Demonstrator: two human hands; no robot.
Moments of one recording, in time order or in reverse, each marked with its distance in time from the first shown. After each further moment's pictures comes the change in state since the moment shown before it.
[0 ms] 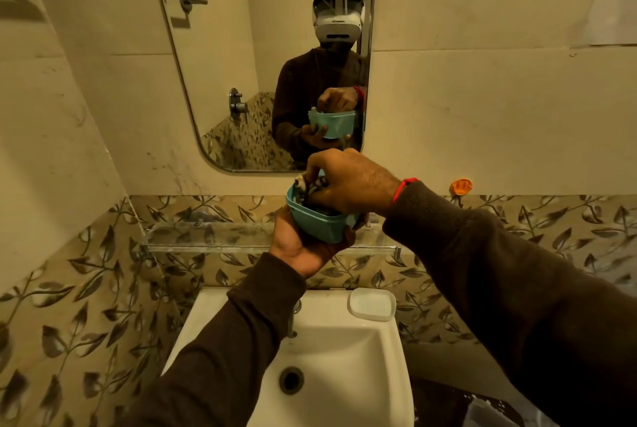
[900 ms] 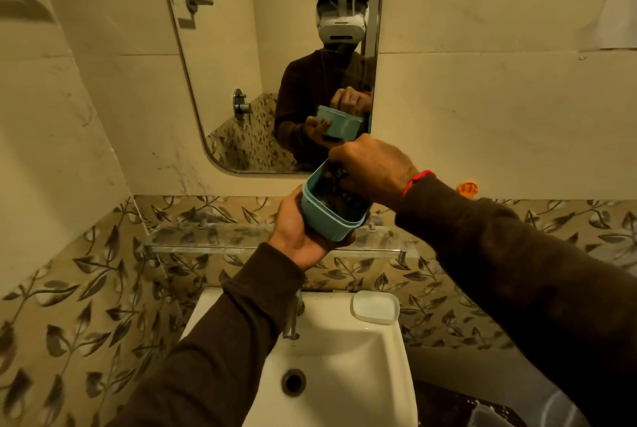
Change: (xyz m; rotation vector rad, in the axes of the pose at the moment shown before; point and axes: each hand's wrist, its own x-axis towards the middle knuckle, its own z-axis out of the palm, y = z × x) left_hand -0.004 0.018 0.021 0.160 0.098 -0.094; right_hand 0.005 0.017 -0.011 -0.445 0.159 -0.089
